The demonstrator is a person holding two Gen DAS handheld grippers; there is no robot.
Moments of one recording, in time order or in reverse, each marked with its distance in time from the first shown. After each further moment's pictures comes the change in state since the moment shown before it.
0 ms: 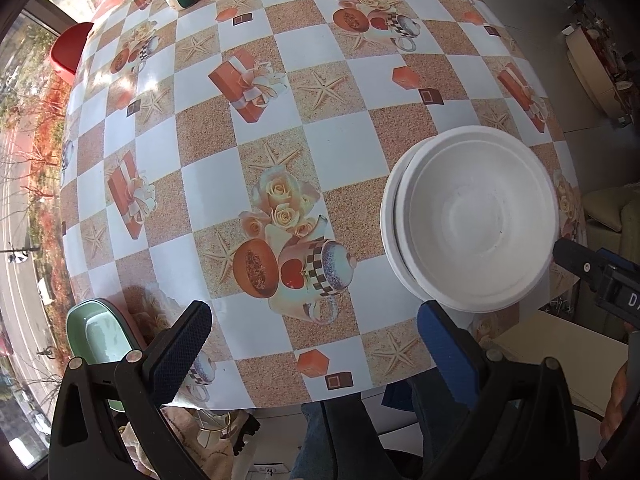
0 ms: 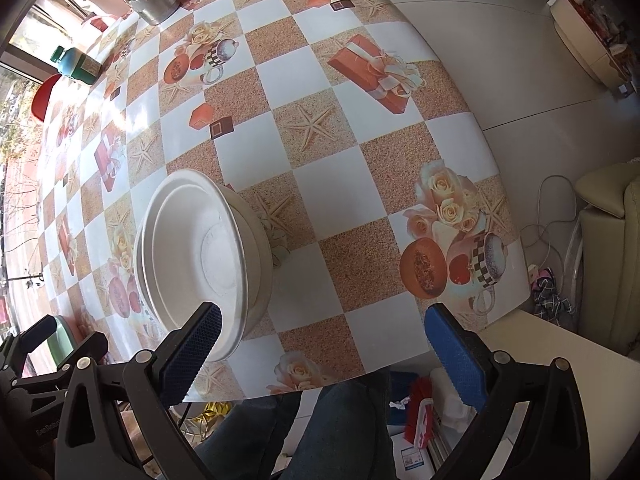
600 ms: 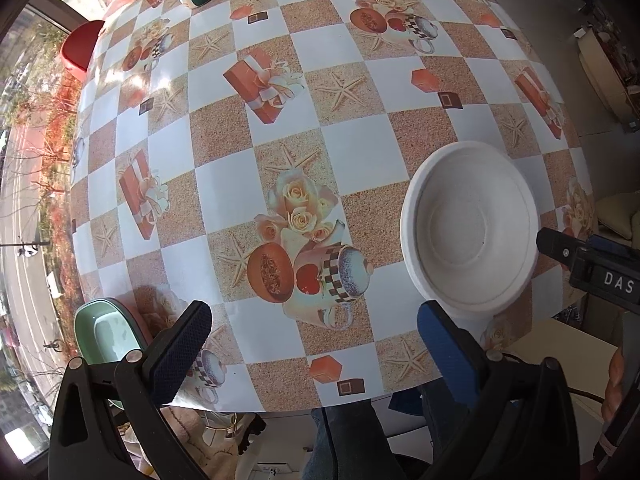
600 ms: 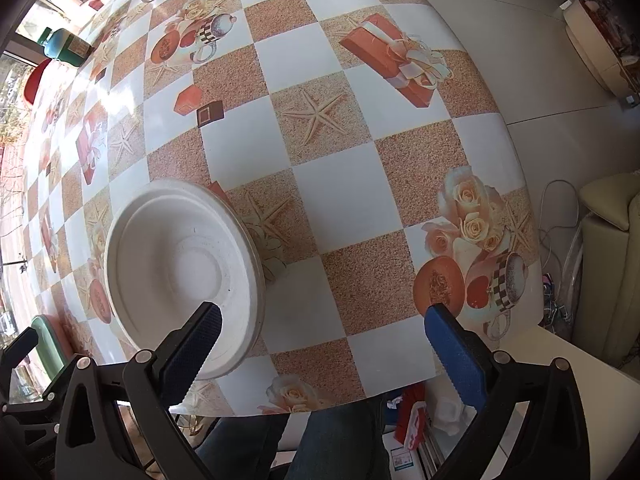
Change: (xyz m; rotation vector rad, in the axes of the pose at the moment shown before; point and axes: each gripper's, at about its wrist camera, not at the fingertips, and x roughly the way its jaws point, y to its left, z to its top) left arm 0.003 0.006 0.007 -0.026 -0.005 0.043; right arm 0.034 0.014 0.021 -0.059 0.038 -0.017
